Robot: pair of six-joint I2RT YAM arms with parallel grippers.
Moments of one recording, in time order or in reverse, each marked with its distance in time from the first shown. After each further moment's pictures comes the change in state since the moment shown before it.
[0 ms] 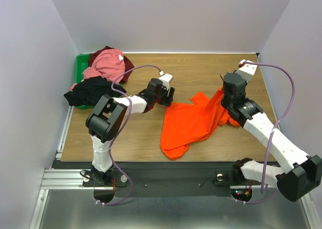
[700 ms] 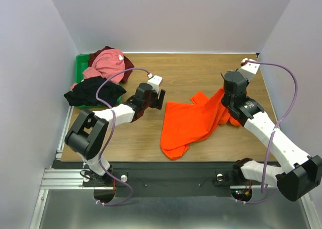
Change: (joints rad) left arm 0.008 -0.328 -0.254 -0.009 -0.154 0.035; right arm 0.001 0.003 0.031 -0.013 0.057 -0.006
